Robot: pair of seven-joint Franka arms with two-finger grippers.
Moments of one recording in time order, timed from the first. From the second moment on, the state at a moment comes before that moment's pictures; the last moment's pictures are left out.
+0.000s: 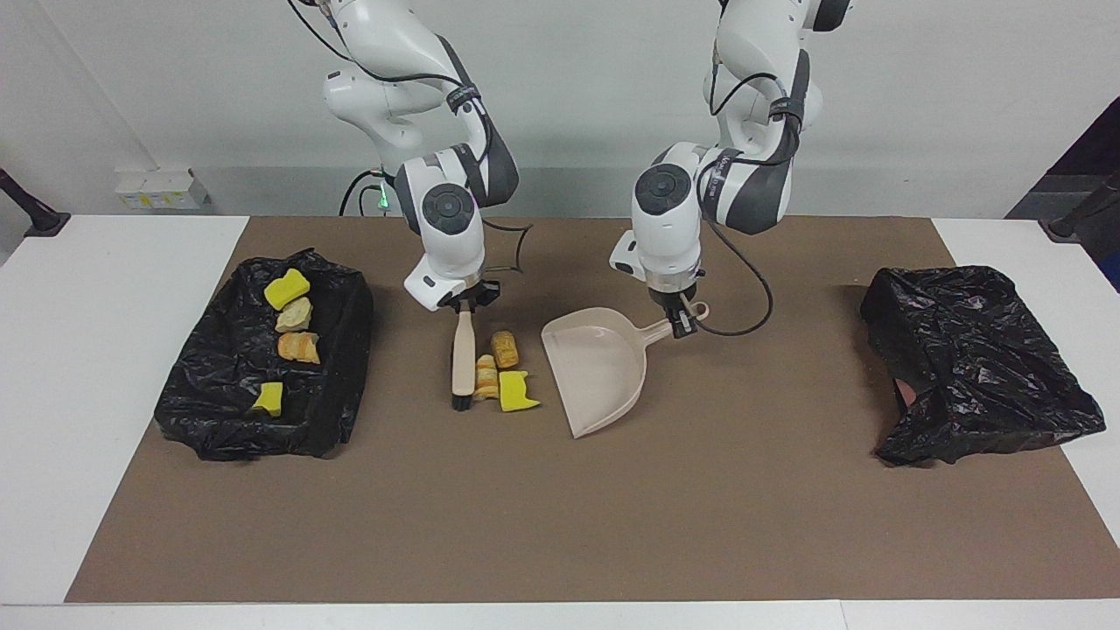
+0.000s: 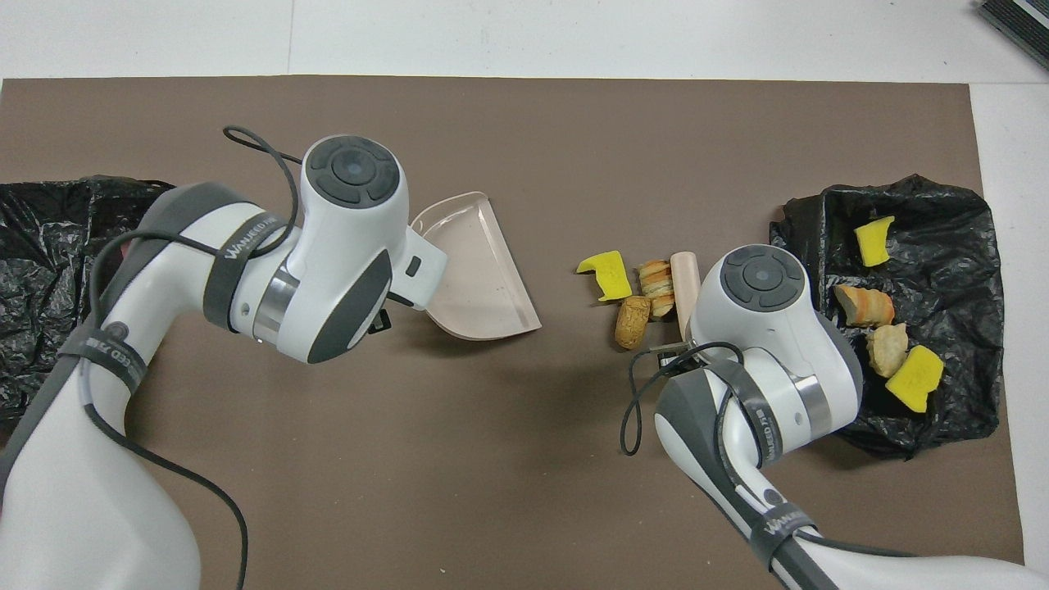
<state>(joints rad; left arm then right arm) -0.63 0.21 0.04 -1.89 0.18 1.96 0.75 0.25 0.14 0.16 -2.14 0.01 2.05 0.34</state>
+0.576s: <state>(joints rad) -0.64 0.13 0.04 -2.06 0.18 2.12 0.70 0.25 0.19 0.29 -2.09 0.24 2.14 0.34</state>
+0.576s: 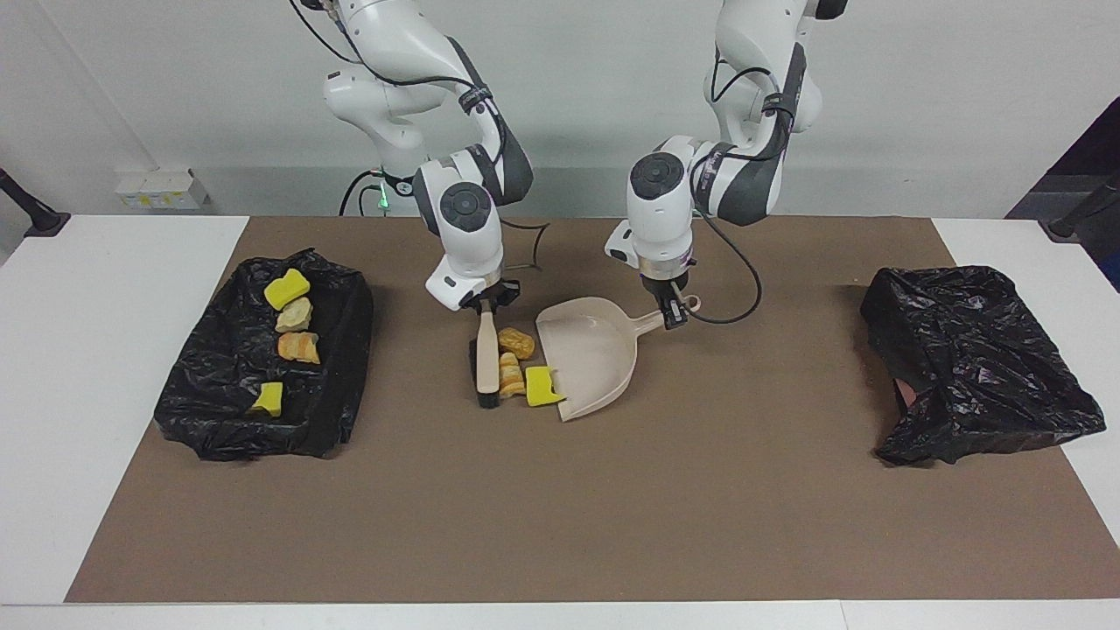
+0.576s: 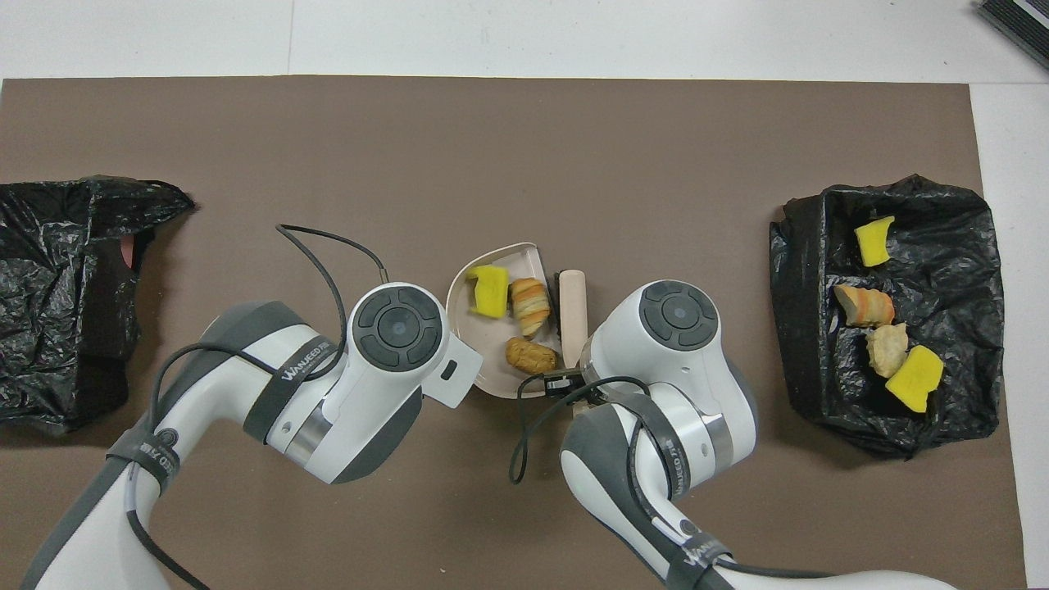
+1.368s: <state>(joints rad) -0.53 0.12 0.05 -2.11 0.05 2.27 0.94 0.24 -0.05 0.31 -2.00 0.08 1.74 0.45</state>
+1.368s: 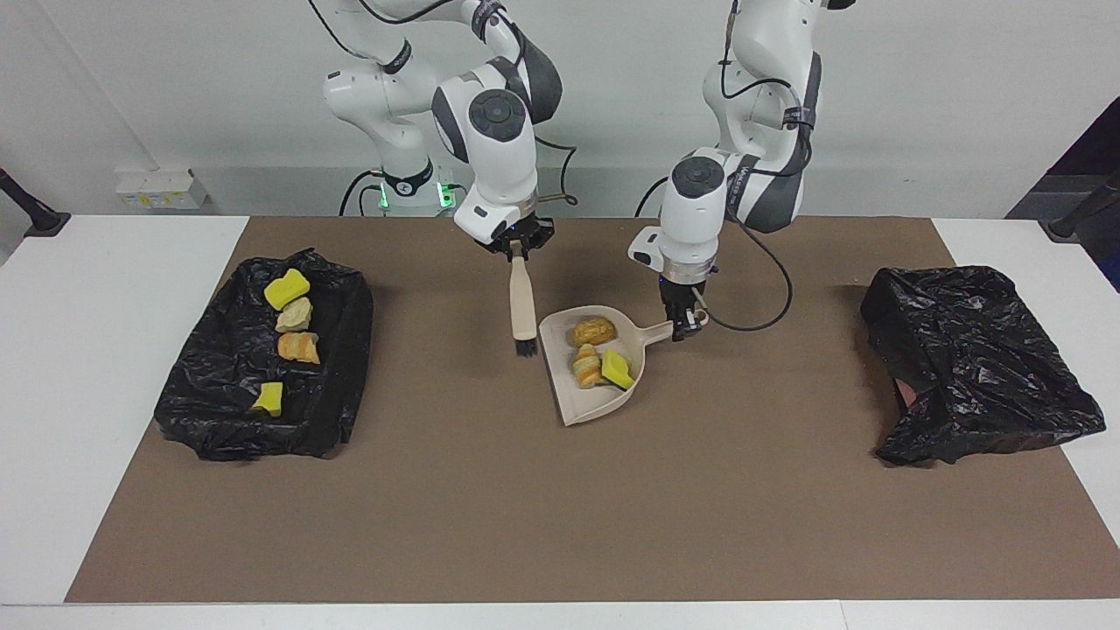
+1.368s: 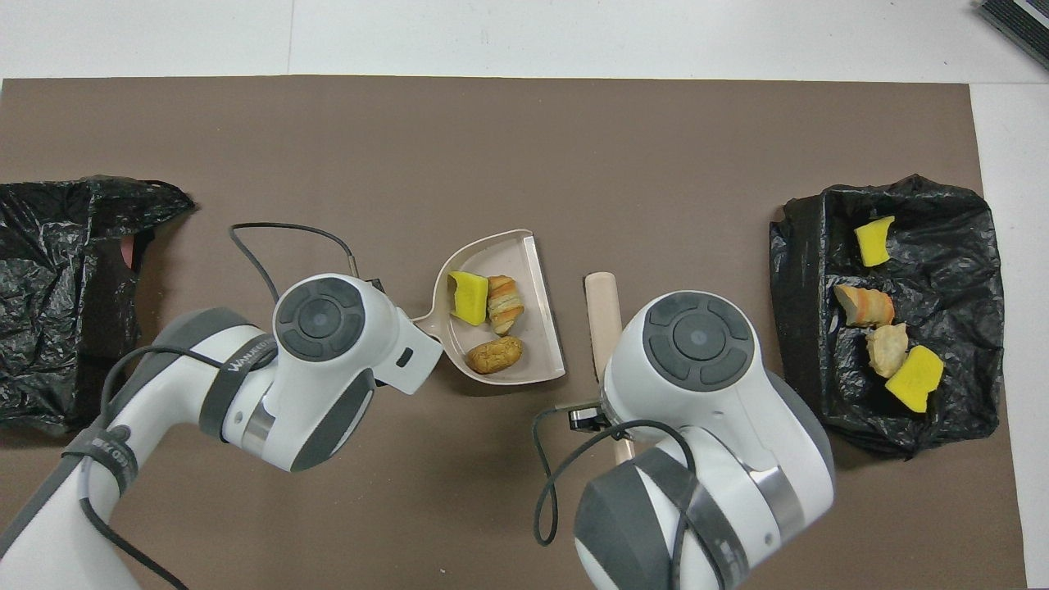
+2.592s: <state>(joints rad) 0.07 0.12 0.07 -1.68 -0.11 1.73 1.72 0.32 0.25 0.58 -2.00 0.08 2.06 0.86</state>
